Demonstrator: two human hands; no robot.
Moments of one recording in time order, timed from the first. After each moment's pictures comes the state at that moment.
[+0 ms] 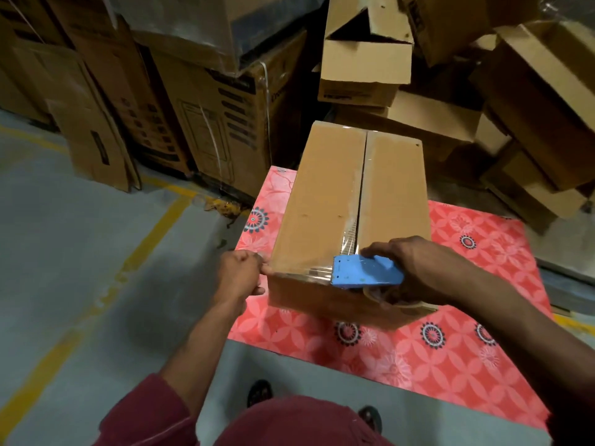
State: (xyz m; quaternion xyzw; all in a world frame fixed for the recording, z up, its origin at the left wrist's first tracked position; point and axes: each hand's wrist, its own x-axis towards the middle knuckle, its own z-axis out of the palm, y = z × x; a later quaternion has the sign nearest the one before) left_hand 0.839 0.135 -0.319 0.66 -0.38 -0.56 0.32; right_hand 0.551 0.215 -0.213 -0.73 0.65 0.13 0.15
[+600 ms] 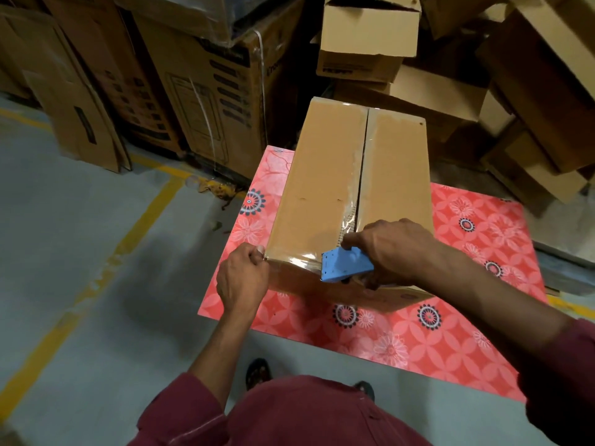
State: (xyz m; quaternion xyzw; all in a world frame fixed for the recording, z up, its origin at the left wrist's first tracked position) left_hand 0.834 0.156 -0.358 0.73 -0.56 -0.31 0.26; right_hand 0.602 0.195 -0.207 -0.75 0.61 0.24 0.11
